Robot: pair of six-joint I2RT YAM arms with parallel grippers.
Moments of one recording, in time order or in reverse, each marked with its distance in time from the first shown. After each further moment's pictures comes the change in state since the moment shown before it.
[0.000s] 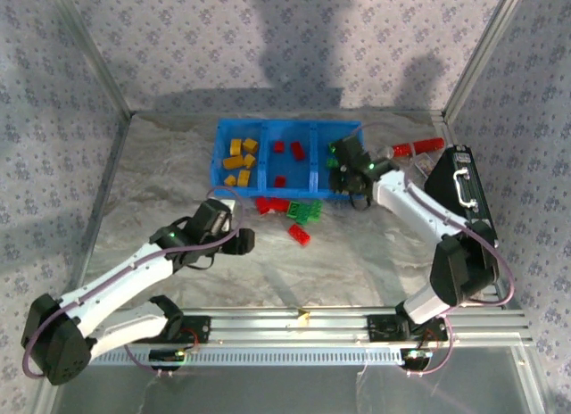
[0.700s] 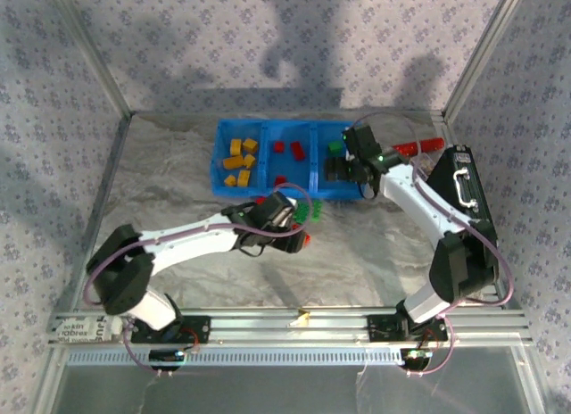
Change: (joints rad) left arm -0.220 0.552 0.329 0.126 -0.010 0.051; right arm -0.046 -0.026 -0.034 0.065 -0.042 -0.192
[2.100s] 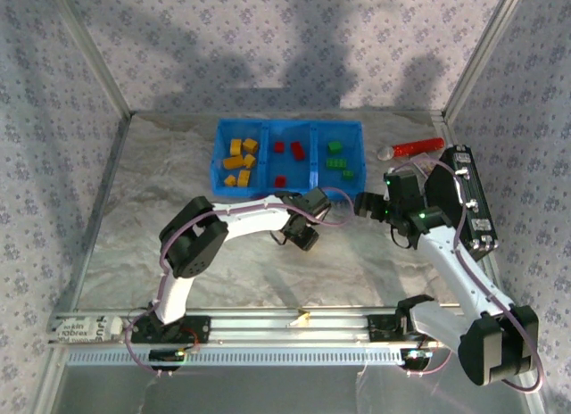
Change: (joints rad) left arm -0.019 0.455 0.396 -0.240 -0.076 0.245; right arm -0.165 -0.492 -0.482 0.070 -0.058 0.055
